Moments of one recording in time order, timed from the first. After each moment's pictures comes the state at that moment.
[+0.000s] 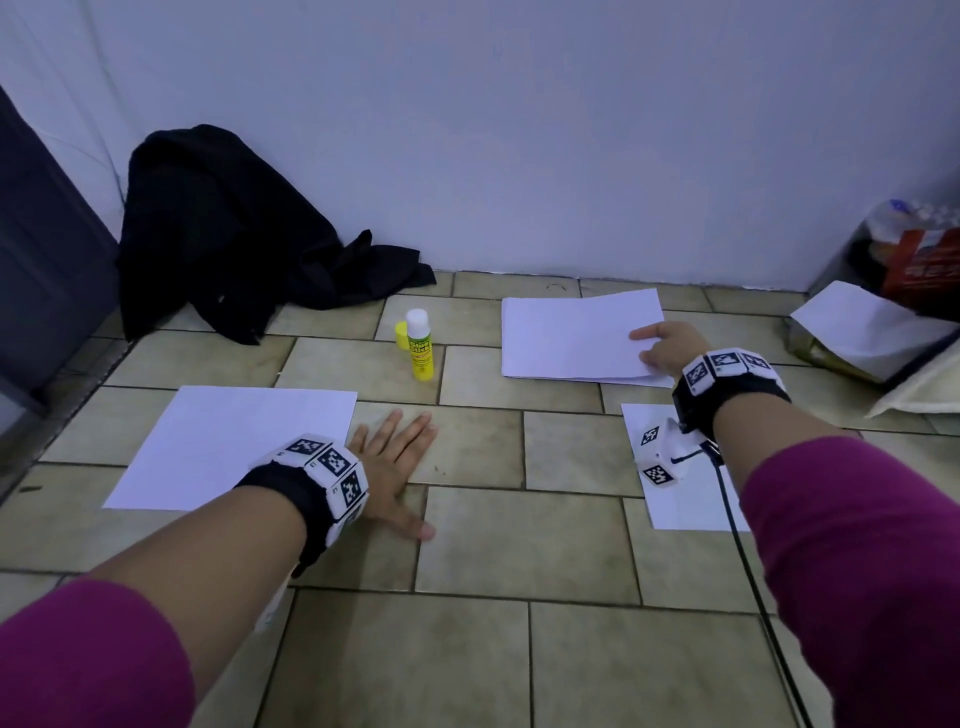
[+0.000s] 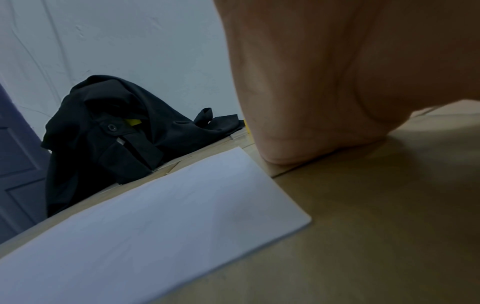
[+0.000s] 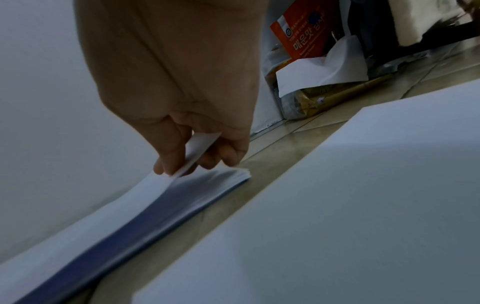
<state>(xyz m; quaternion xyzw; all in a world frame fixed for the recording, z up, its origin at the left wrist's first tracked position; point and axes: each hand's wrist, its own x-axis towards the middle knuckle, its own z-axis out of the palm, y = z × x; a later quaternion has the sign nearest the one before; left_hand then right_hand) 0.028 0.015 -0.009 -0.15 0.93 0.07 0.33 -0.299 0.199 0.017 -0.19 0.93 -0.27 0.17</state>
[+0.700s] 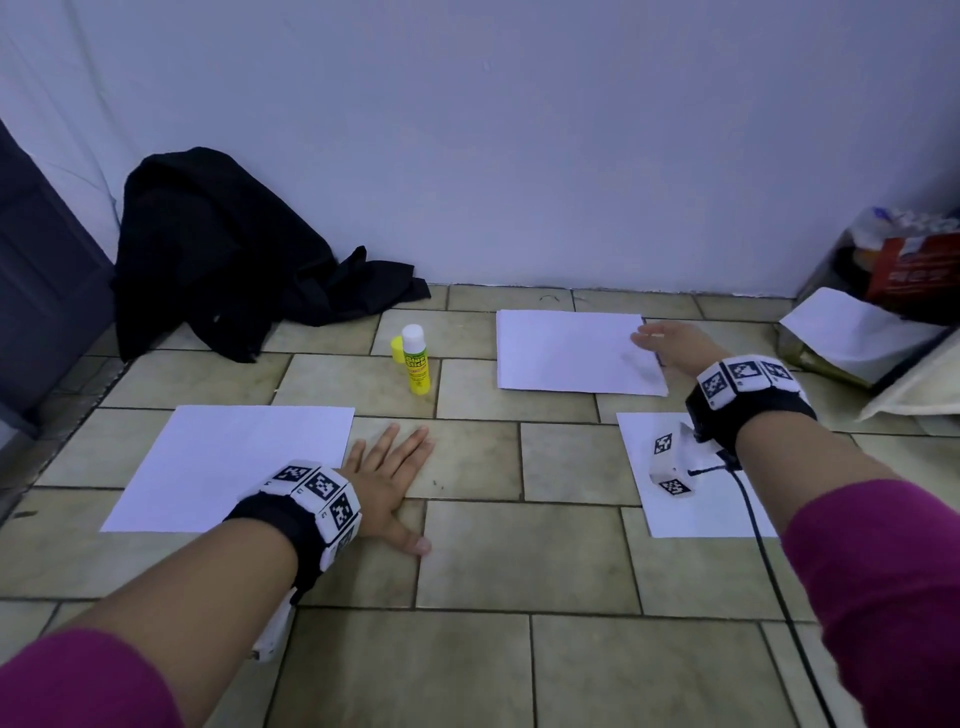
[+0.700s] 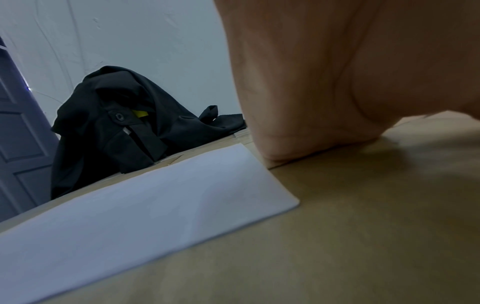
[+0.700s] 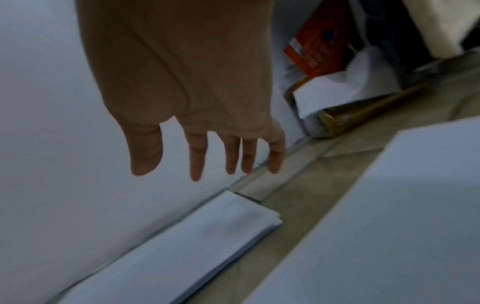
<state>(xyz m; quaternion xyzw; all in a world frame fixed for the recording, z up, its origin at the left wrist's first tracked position) 0.030 0.009 -0.010 -0.13 0.93 0.09 0.33 -0.300 0.208 0.037 -0.19 0.92 -0.27 0.19</state>
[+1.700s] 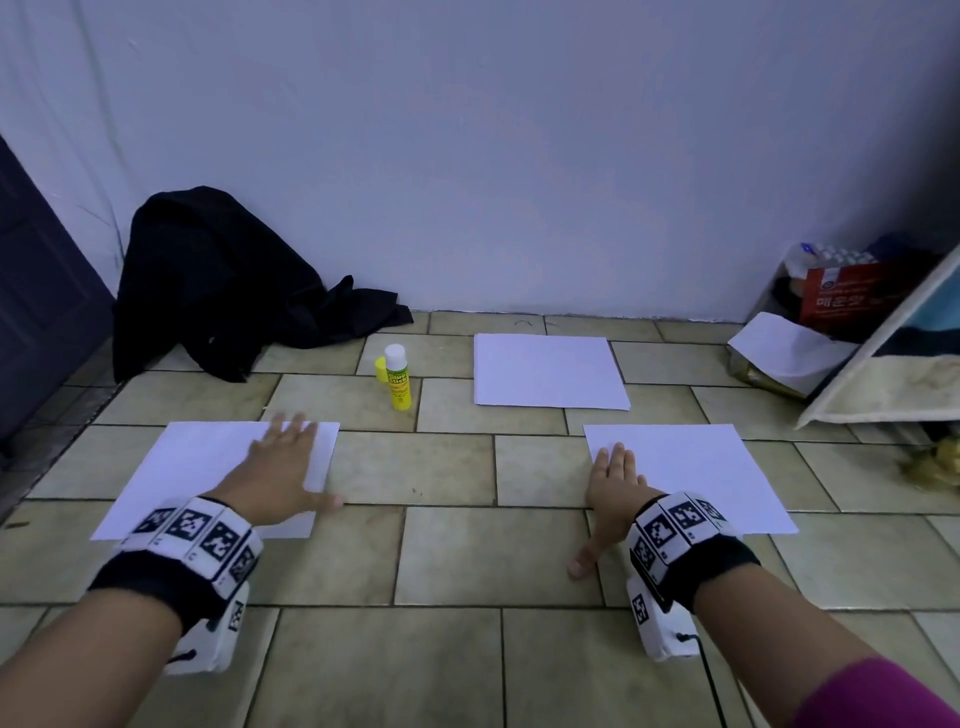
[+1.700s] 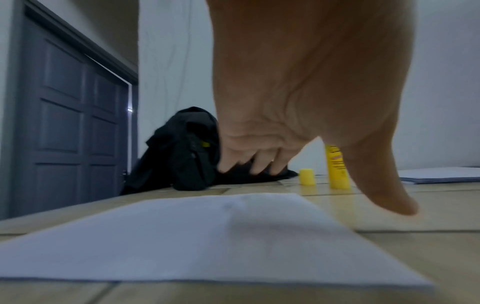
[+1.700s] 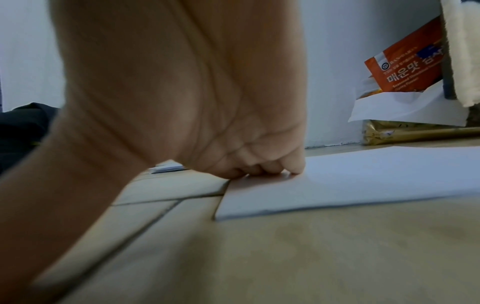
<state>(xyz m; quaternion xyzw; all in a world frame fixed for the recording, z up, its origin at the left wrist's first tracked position) 0.074 -0.033 0.012 -0.32 0.92 0.11 0.17 -0.148 0.257 0.008 -0.28 0.90 0.13 0.30</state>
